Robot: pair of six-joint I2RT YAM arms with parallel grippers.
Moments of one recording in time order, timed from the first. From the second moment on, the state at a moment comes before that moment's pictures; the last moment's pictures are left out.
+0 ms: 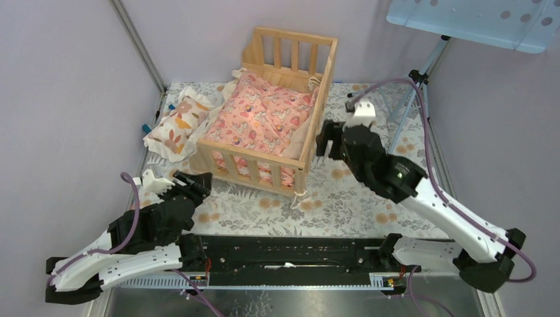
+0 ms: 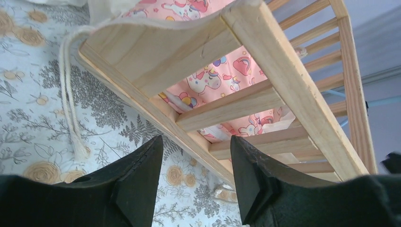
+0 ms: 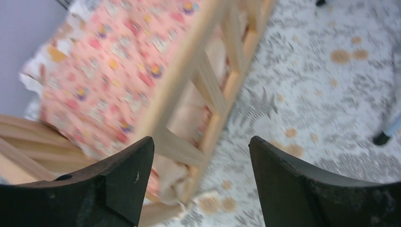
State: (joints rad) left arm -1.17 0.38 0.79 -1.04 -1.06 -1.34; right arm 0.88 1.01 1.13 -0.57 0.59 0.49
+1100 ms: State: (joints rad) left arm -1.17 0.35 0.87 -0.93 -1.03 -1.01; right arm 0.53 1.70 1.79 -0.75 0.34 0.32
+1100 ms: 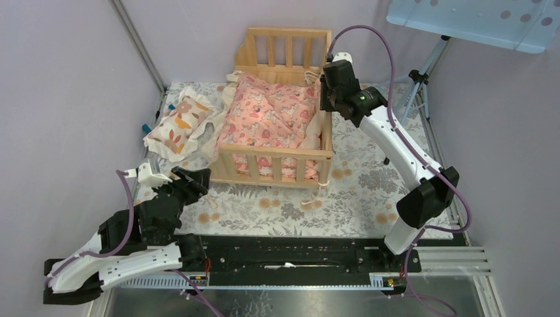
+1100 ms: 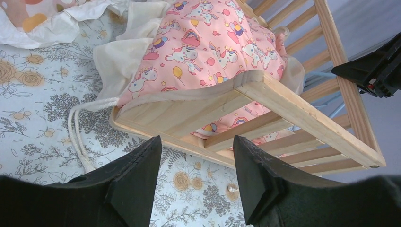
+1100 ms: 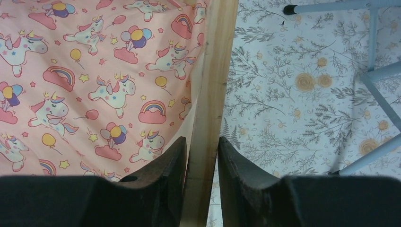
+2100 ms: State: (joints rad) left arm -1.17 0.48 0.85 -0.91 -0.90 -0.99; right arm 0.18 1.50 1.47 -0.41 -0.10 -0.02
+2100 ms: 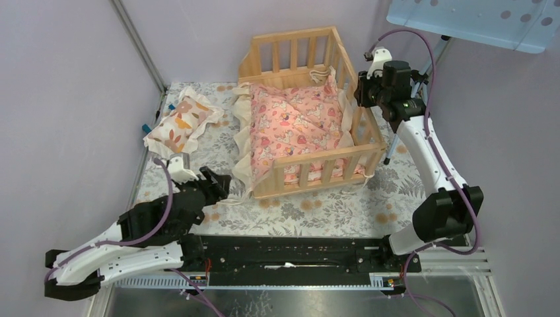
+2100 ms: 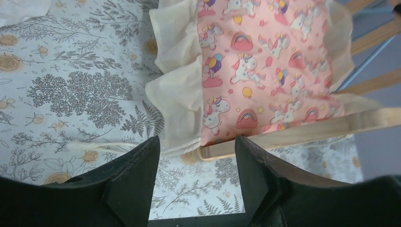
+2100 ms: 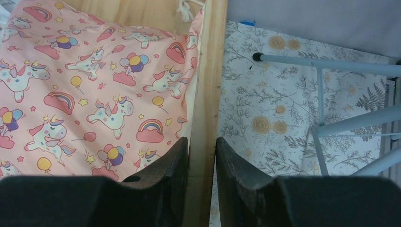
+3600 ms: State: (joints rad) left arm -0.73 0.82 0.49 -0.48 -0.31 -0.92; right arm 0.16 1.22 1.46 -0.76 0.06 0.46
